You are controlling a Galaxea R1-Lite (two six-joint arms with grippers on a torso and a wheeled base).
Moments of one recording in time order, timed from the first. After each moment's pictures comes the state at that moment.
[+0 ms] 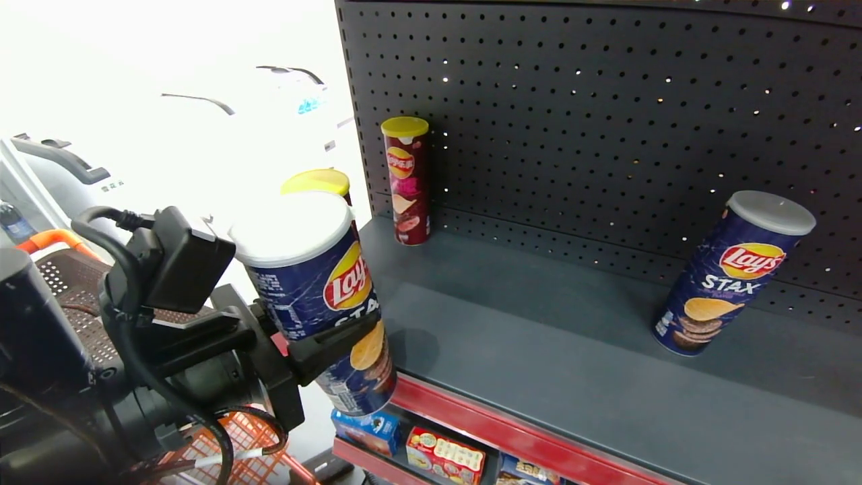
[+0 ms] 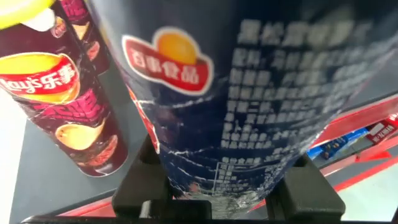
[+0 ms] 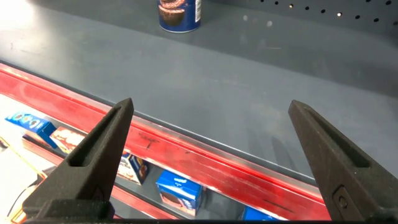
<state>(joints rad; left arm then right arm) -0.60 1.34 -0.48 -0.81 -0.17 0.06 0.00 0.00 0.00 0.00 0.02 0.00</state>
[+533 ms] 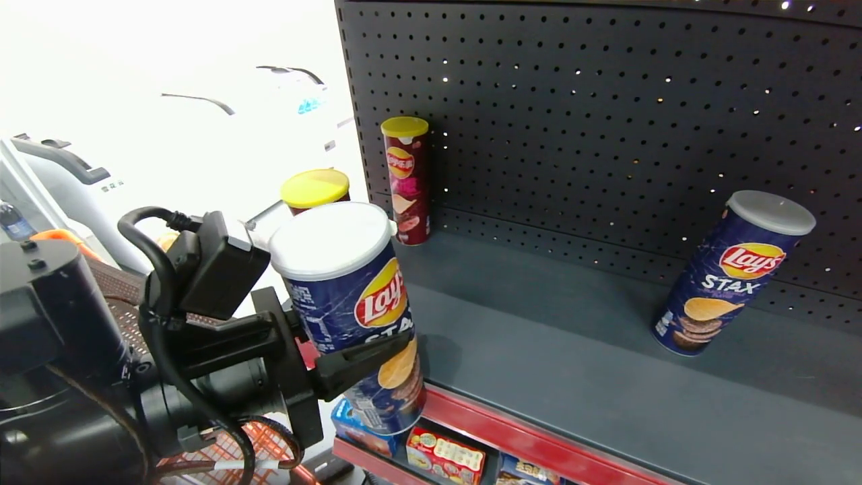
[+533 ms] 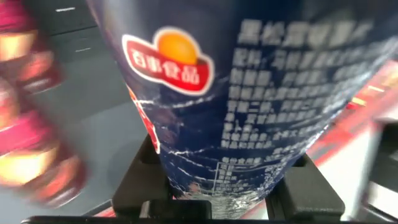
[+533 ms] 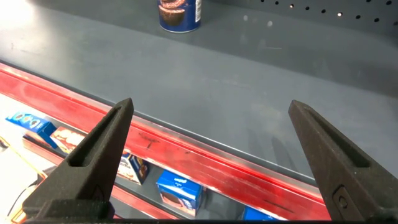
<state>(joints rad) -0.61 1.40 -0.51 -0.81 -0.35 0.06 0.00 0.00 0.00 0.00 0.02 0.00</state>
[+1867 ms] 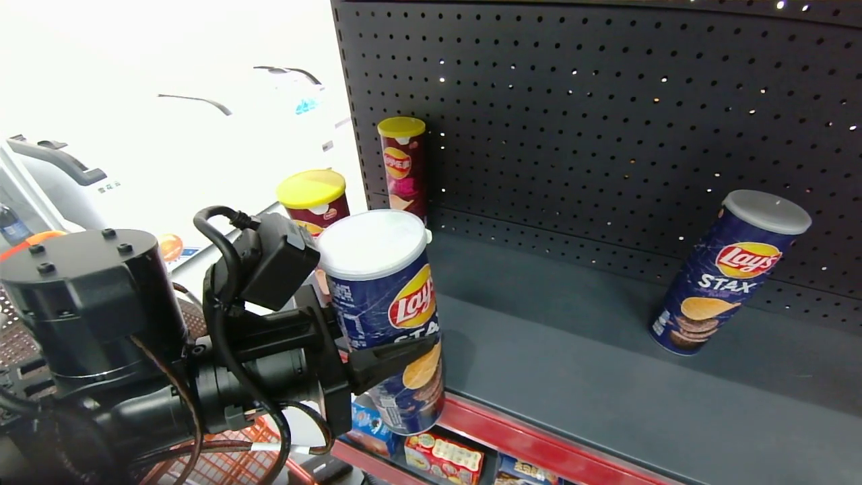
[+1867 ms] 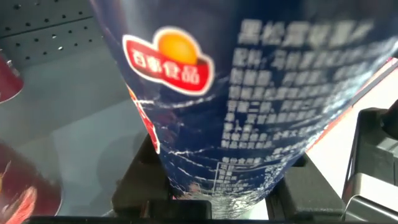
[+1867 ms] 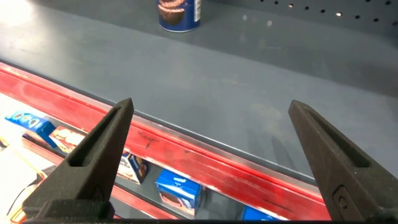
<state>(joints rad) -0.61 1.49 -0.57 -0.81 -0.42 0.06 0.00 0.00 0.00 0.00 0.02 -0.01</state>
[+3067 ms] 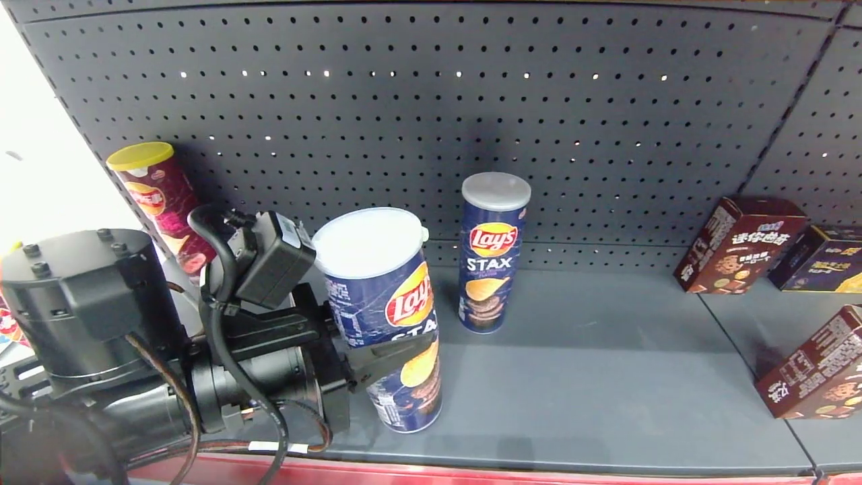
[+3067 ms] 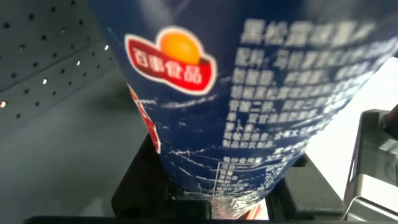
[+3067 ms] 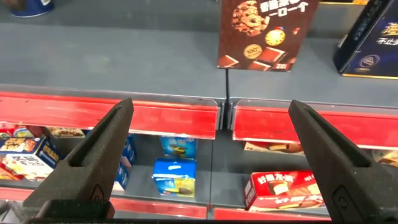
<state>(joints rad) -0.60 1.48 -0.57 -0.81 -0.42 0.06 0.00 0.00 0.00 0.00 0.02 -0.01</state>
